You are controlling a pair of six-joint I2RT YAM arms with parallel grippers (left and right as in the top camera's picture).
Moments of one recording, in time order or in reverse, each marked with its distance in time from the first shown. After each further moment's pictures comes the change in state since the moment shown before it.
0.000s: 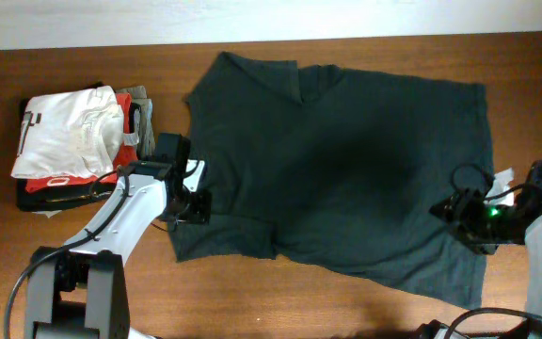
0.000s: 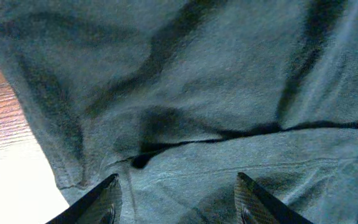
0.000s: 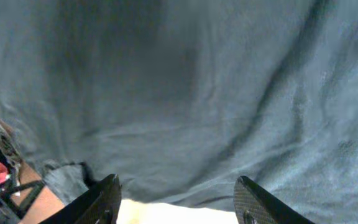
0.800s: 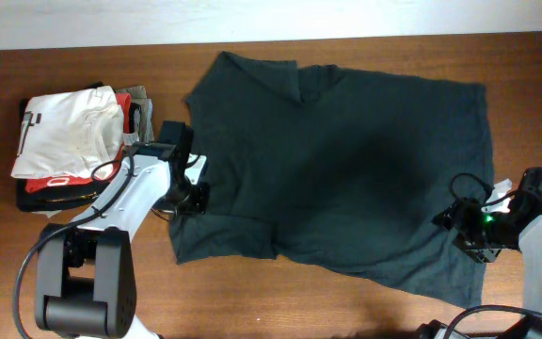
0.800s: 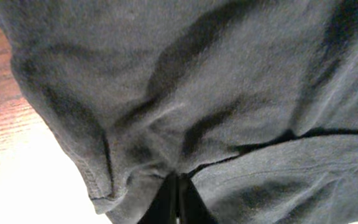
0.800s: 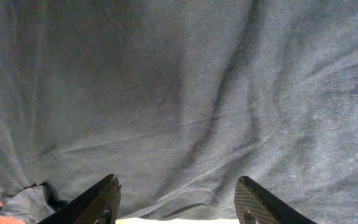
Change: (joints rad) left arm 0.001 0.108 0.140 -0.137 -0.036 0.027; right arm 0.000 0.000 -0.053 0.055 0.122 0.038
